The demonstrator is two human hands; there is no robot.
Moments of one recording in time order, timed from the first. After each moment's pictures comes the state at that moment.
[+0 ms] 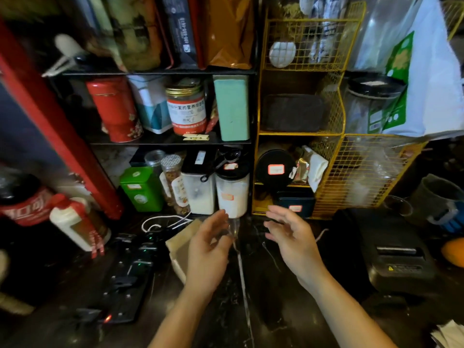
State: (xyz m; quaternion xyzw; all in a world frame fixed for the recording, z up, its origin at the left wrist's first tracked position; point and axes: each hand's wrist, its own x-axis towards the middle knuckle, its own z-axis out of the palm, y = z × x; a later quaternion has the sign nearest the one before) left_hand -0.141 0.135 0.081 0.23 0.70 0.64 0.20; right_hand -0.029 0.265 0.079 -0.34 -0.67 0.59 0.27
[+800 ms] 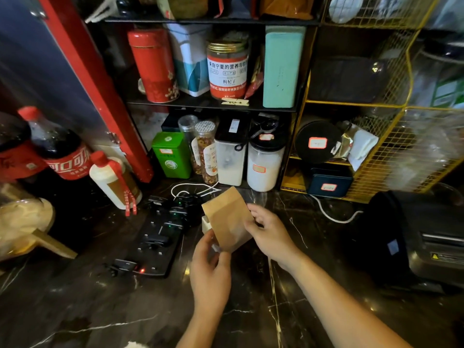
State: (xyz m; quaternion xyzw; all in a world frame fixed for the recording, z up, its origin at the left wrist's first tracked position) left_hand -0.121 0.061 0.023 0.08 0.77 0.61 0.15; right_hand -0.093 0.210 0.032 -0.31 -0.75 0.58 0.08
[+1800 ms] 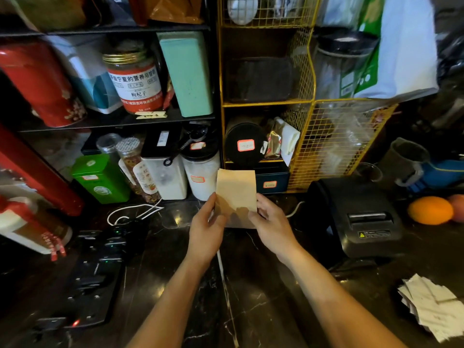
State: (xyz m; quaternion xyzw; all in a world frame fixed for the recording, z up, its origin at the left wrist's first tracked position) left_hand -0.148 0.197 0.022 0.29 0.69 0.58 0.31; right_hand -0.025 0.294 0.034 -0.40 -0.69 0.56 0.21
